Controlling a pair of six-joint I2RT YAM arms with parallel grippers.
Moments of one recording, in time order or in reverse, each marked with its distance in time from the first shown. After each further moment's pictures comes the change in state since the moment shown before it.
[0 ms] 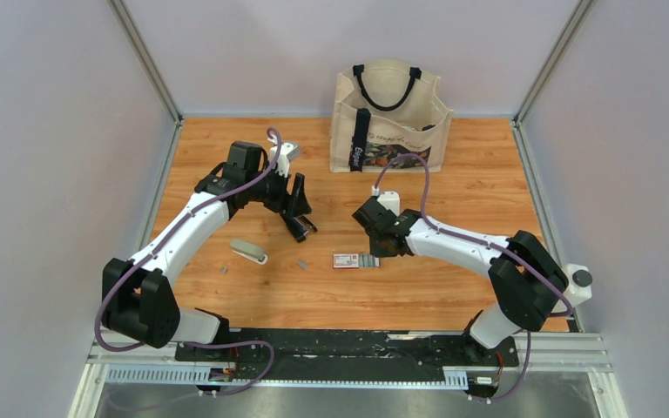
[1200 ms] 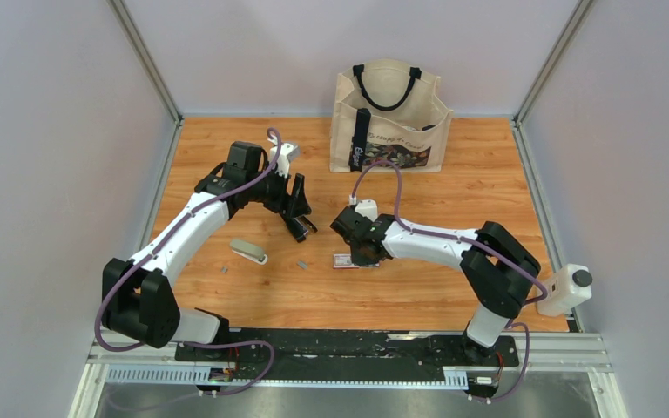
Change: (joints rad) left arm 0.000 0.000 0.000 -0.007 -0.003 0.000; right arm 0.129 0.144 0.097 0.004 -0.032 0.059
